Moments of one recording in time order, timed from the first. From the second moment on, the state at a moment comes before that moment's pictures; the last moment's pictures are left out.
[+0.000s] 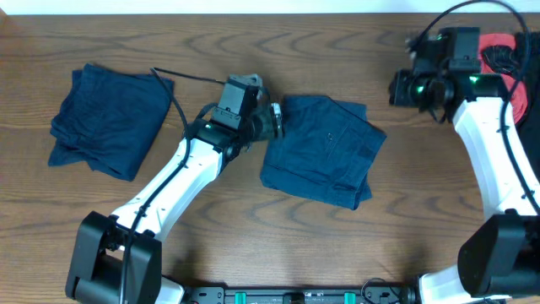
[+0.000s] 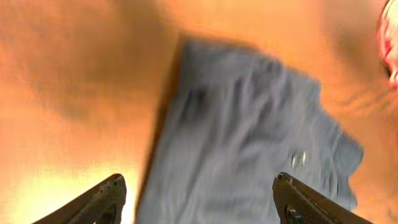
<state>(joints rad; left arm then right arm) -0.43 1.62 1.09 -0.32 0.15 -0.57 0.01 1.69 1.42 -0.81 -0.29 0.11</state>
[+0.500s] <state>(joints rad) -0.43 1.89 1.09 -0.31 0.22 -0.54 0.12 1.76 1.02 -0.58 -0.34 0.08</state>
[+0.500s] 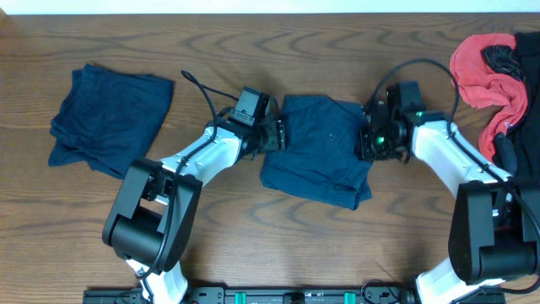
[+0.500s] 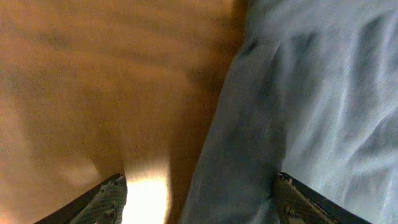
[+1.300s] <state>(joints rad) -0.38 1.77 1.08 -0.41 0.36 -0.50 0.09 1.66 0.94 -0.21 -0.04 0.15</state>
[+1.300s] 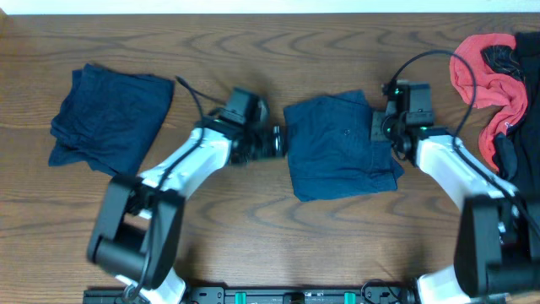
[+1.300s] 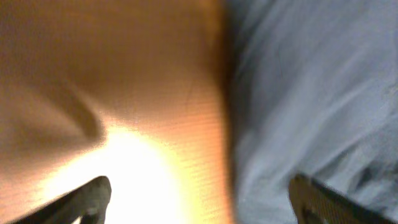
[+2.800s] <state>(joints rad) -0.32 2.05 1.09 0.13 0.59 -0.62 0.09 1.38 0.97 -0.44 -0.04 0.14</state>
